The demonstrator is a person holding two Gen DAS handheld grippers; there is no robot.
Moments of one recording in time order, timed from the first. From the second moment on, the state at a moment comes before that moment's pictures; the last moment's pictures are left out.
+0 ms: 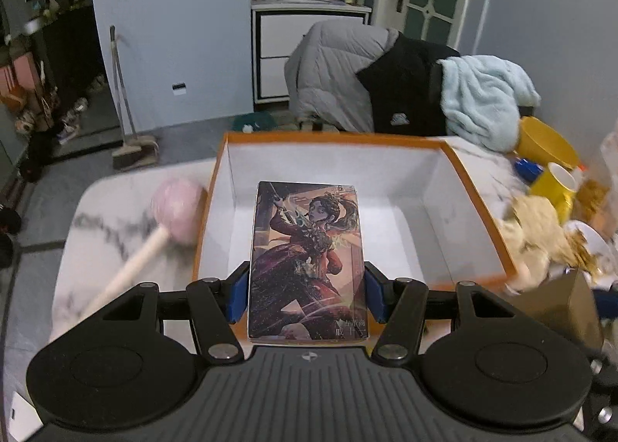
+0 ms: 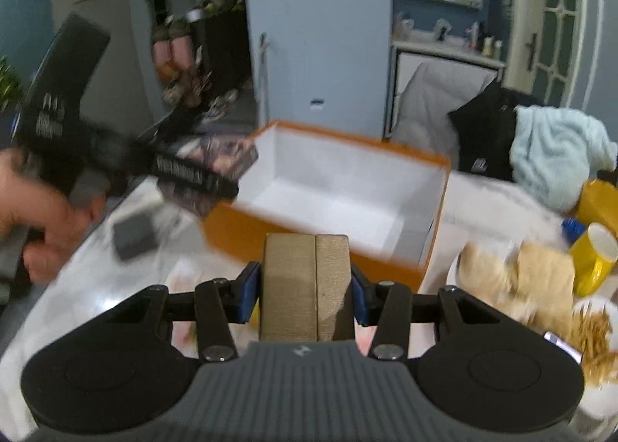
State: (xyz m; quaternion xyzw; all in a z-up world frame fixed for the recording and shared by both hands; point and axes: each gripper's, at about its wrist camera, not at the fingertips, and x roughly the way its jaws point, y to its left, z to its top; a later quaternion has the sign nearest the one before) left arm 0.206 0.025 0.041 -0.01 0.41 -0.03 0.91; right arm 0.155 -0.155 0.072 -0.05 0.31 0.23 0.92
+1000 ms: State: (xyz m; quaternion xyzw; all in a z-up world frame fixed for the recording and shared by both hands) left arm 0.252 0.039 -0.023 -0.02 0.48 0.01 0.87; right arm 0.274 -0.119 -0.014 -0.01 0.39 0.15 0.91
